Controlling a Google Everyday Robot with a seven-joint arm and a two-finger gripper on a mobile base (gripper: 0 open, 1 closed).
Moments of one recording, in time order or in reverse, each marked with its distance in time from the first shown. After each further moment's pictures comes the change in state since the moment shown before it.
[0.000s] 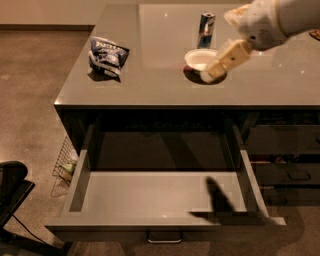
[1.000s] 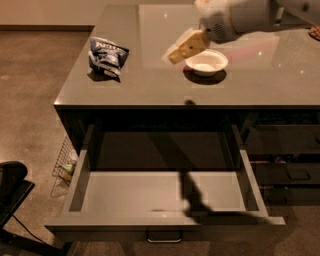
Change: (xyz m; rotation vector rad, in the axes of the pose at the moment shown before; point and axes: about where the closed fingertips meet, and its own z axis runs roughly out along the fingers) arm -0.069 -0.017 0.061 0.104 -0.158 0.022
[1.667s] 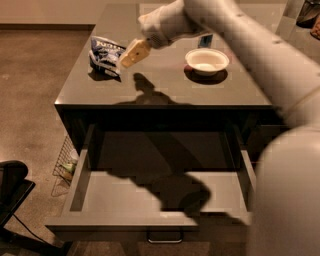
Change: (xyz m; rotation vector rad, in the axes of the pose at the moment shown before) arm -0.022 0.006 0.171 -0.164 -0.054 -0.038
